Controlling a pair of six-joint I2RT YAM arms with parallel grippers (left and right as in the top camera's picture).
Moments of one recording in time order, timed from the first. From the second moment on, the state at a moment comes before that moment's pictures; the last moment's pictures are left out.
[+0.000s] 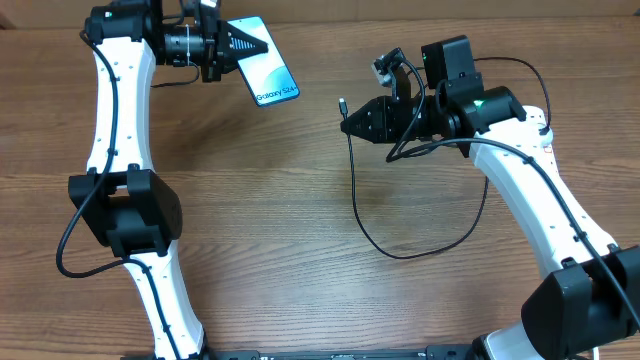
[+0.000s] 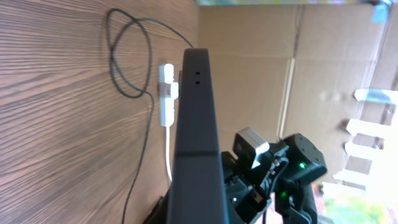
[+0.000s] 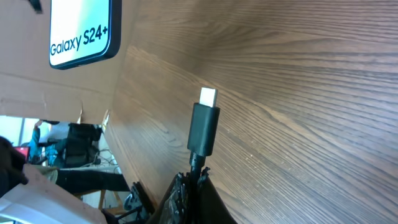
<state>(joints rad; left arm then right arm) 0.07 2.28 2.34 -1.26 1.29 -0.37 0.29 1.70 1.49 -0.73 -0.83 0.26</state>
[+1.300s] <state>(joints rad) 0.05 2.28 2.34 -1.25 1.45 -0.37 0.41 1.70 1.49 -0.49 -1.00 0.37</state>
